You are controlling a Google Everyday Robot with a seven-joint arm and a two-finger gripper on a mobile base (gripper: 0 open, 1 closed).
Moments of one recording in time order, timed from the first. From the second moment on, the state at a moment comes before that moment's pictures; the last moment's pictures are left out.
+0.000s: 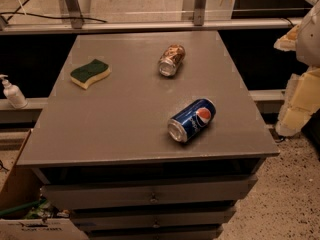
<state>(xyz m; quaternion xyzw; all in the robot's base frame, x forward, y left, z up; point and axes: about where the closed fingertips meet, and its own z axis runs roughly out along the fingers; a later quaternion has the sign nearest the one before) 0.438 -0.217 0.976 -0.60 0.78 -0.03 0.16</state>
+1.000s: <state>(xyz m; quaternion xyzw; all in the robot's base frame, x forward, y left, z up) 0.432 -0.189 0.959 -0.67 0.72 -0.01 0.17</state>
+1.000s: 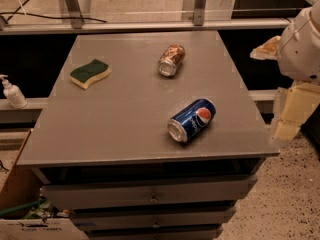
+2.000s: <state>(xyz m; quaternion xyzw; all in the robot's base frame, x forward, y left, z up) 0.479 -0.148 0.912 -0.78 0.61 0.02 0.14</state>
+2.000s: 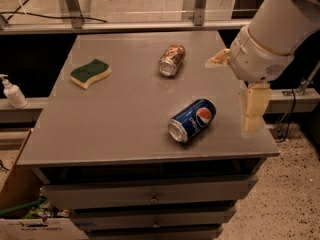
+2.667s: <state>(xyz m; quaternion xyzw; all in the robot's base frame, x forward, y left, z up) 0.491 -0.129 0.883 -0.83 0.54 0.05 0.13</state>
